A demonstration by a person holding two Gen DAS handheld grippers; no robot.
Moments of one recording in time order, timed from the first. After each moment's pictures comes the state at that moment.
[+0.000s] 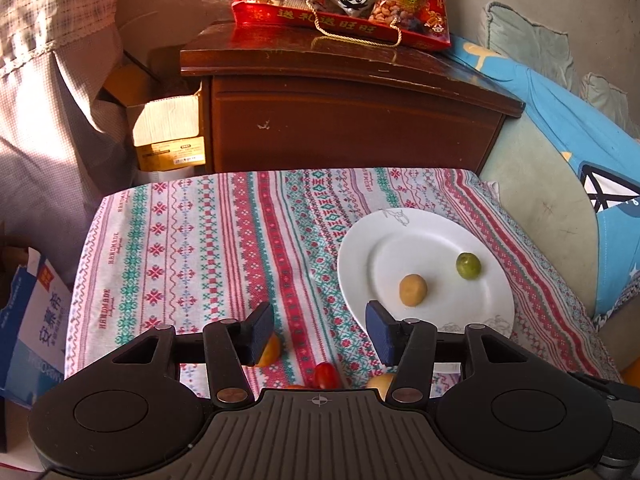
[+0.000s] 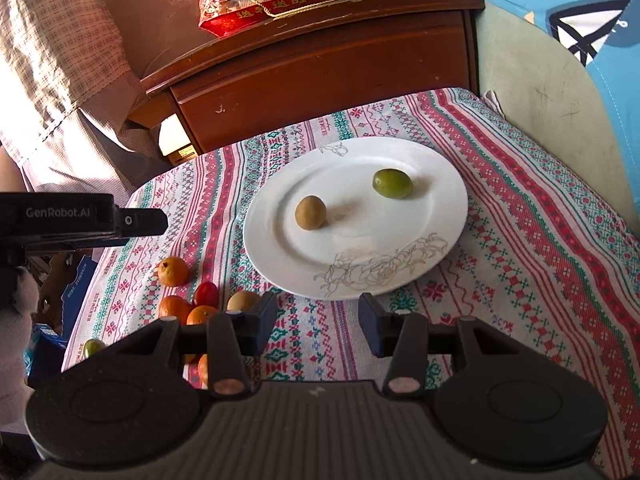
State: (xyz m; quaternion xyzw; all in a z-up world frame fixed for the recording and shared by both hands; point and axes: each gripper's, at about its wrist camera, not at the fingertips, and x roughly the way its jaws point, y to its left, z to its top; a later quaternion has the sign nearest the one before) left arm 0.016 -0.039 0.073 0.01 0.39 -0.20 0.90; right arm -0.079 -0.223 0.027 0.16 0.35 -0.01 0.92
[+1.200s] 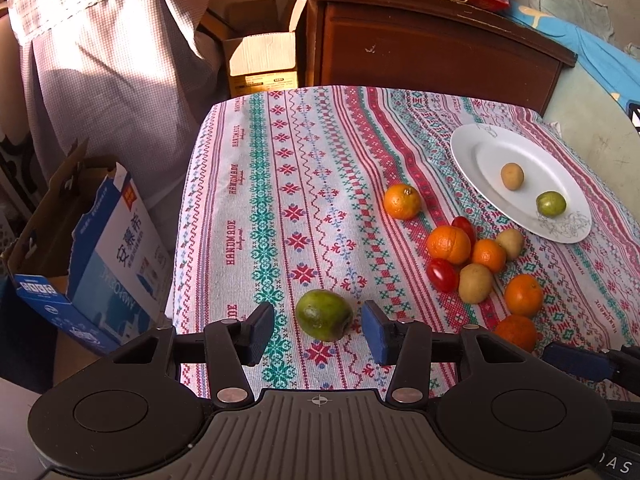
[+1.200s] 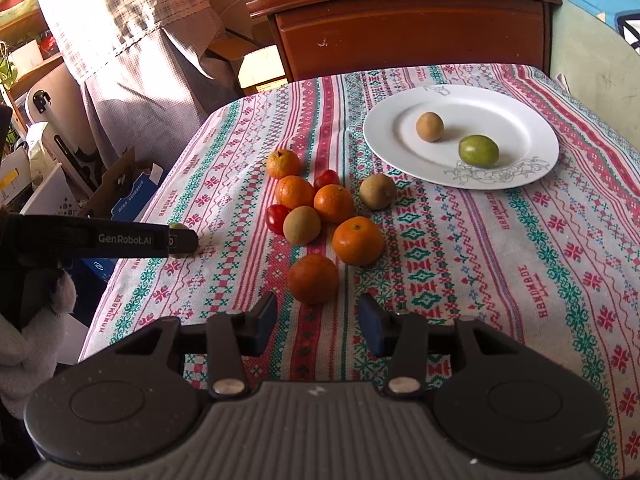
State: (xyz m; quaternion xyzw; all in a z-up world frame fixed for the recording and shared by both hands) left arm -0.040 0.053 0.020 0.04 0.42 -0.13 0.90; right arm -0.123 -0.128 0.002 0.11 0.38 0.05 0.92
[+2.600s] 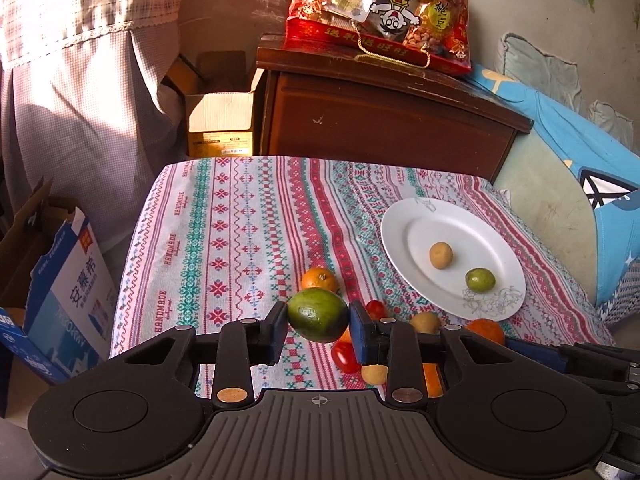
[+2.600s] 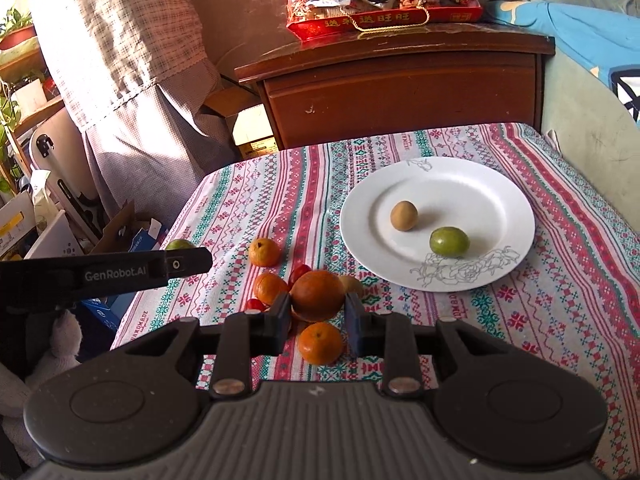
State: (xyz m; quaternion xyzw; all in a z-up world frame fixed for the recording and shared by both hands) left arm -0.042 0.019 0.061 -0.02 0.36 -0.18 0.92; right arm -0.102 -0.169 0.053 0.11 0.33 0.06 0.94
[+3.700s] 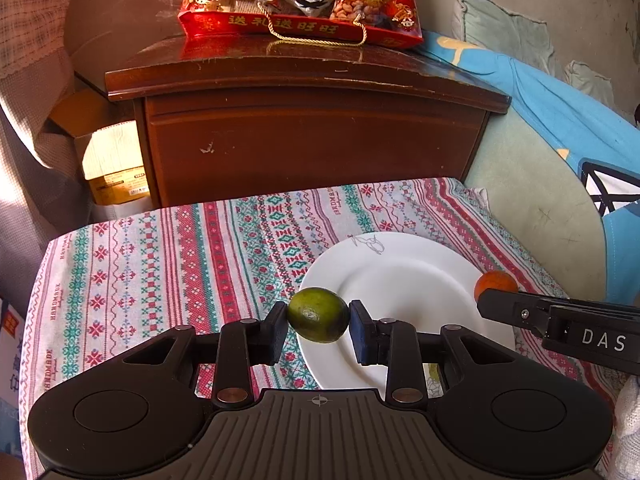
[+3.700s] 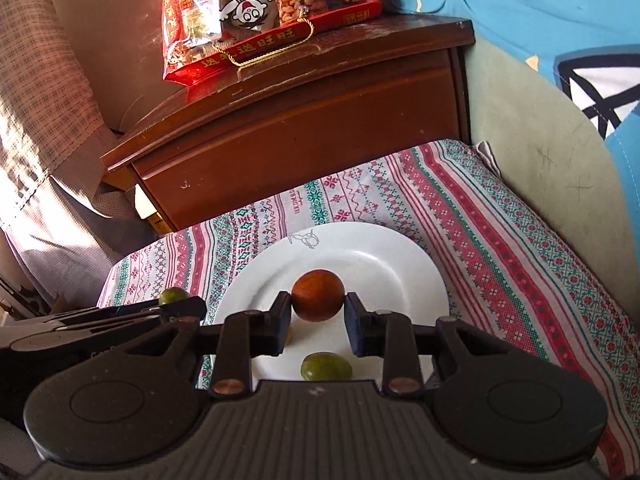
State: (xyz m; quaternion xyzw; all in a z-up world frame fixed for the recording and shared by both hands) left arm 0.055 -0.093 0.055 0.03 0.37 -0.24 0.90; right arm -0.008 -0.280 0.056 0.19 0.33 -0.03 0.92
